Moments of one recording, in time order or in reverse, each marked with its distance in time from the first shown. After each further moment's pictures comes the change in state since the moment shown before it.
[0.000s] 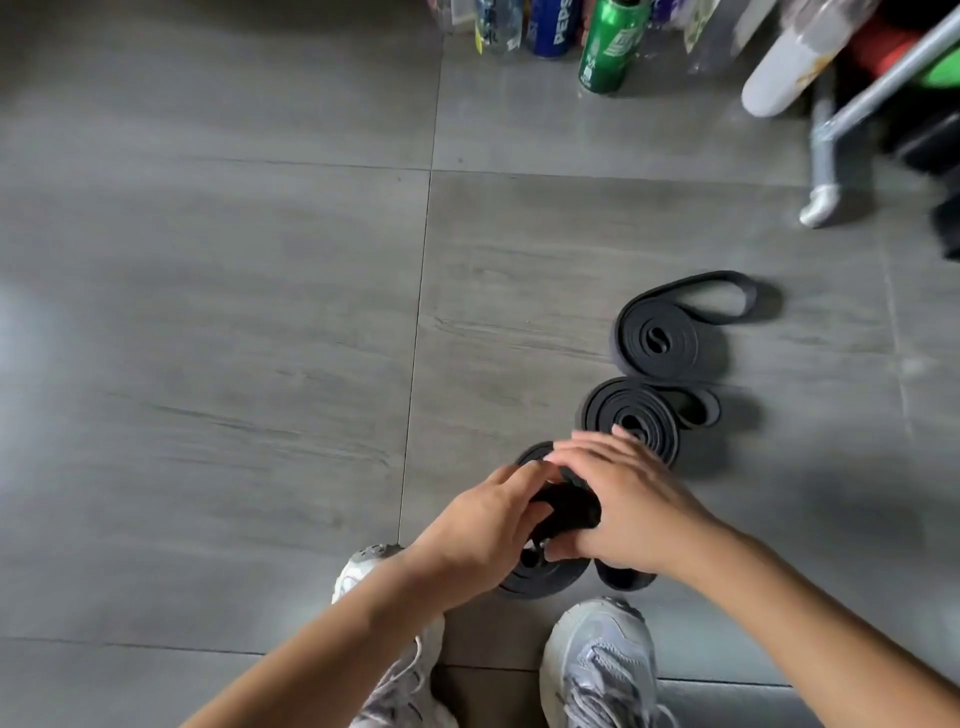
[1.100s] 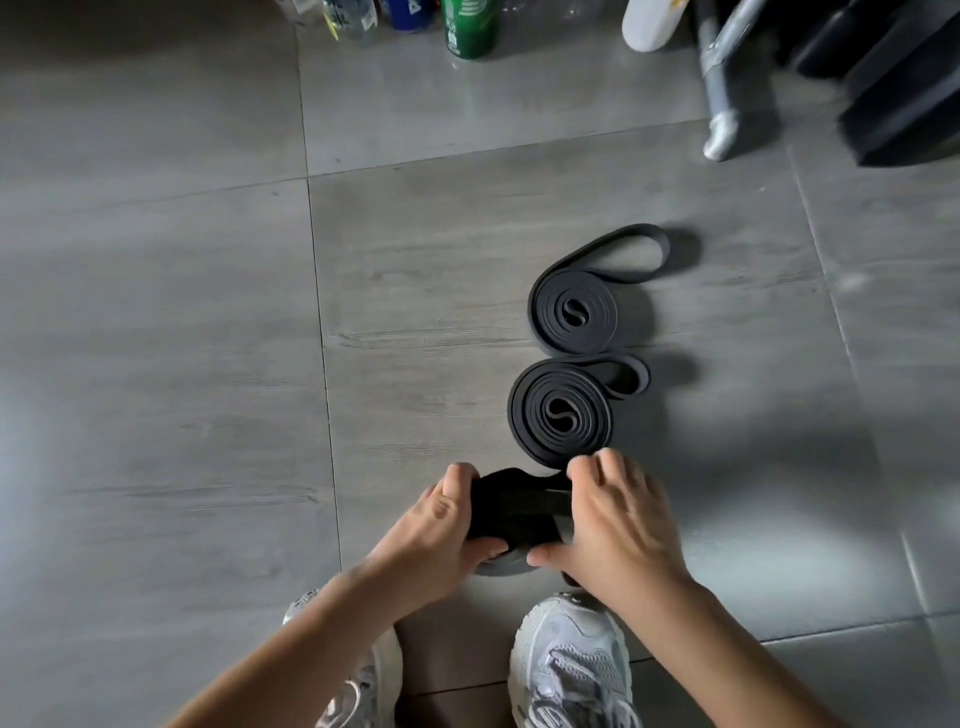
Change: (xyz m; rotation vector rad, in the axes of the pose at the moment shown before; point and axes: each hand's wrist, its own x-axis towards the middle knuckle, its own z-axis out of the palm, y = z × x) left_hand 0.032 -0.005 0.027 0.201 -0.155 -0.157; right_hand -0.030 0.034 0.040 -0.115 0.272 0.413
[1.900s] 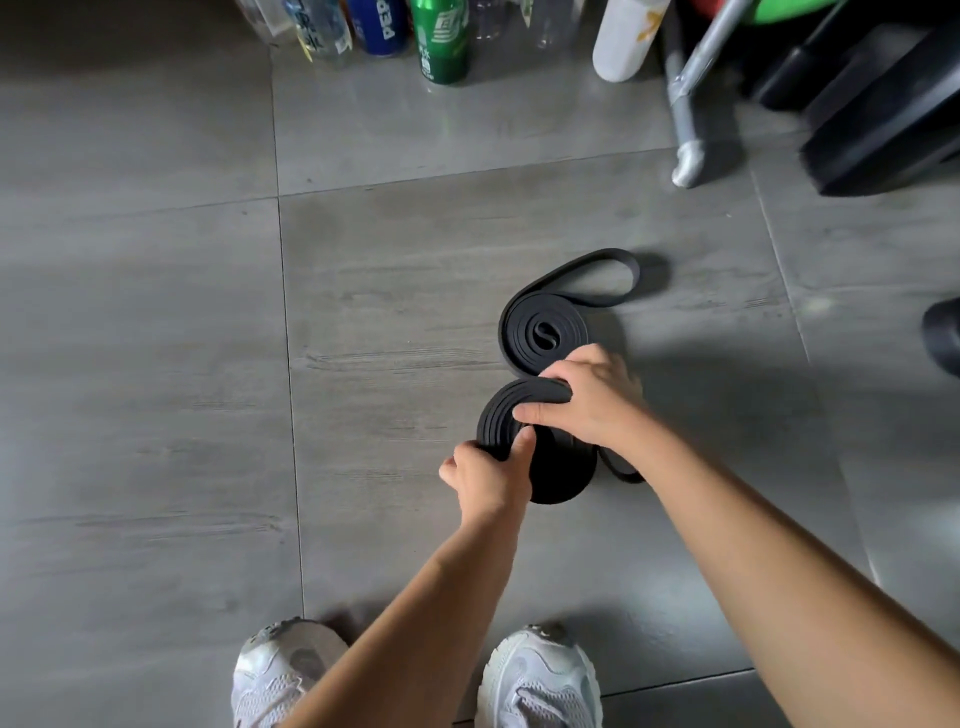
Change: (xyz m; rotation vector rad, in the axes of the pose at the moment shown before) left_hand 0.090 0.080 0.028 -0.842 0.383 -0.721; right_hand 0.124 0.047 -0.030 0.258 -0.132 0.049
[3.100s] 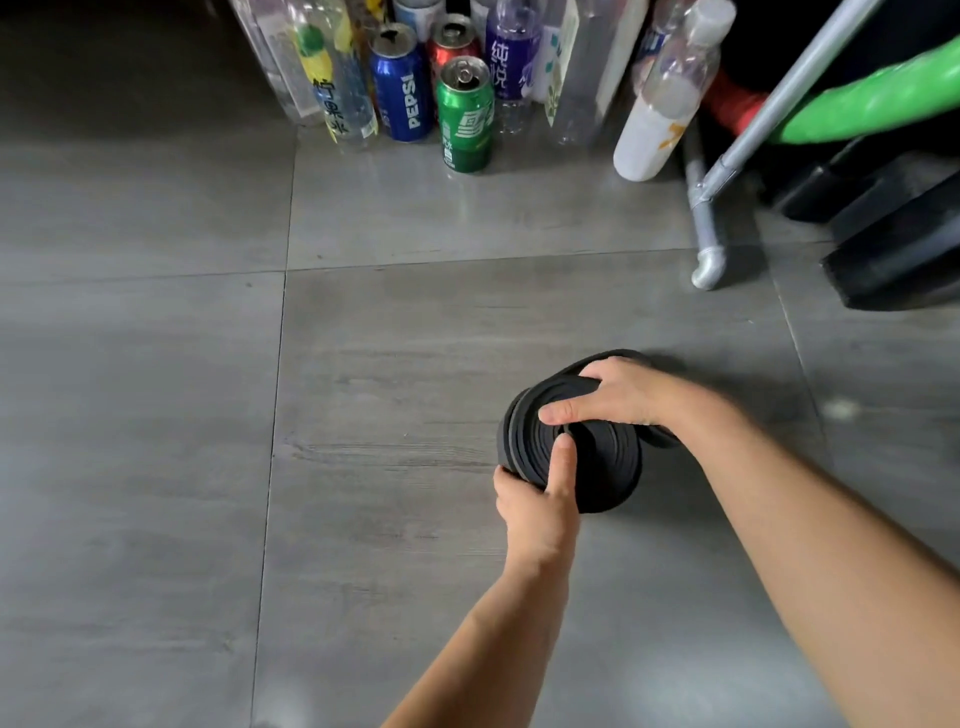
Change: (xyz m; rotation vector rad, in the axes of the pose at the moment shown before) left_hand 0.027 0.064 0.049 -0.454 -0.163 0.076; right_hand 0.098 -0.005 -0.090 0.083 -0.284 -0.042
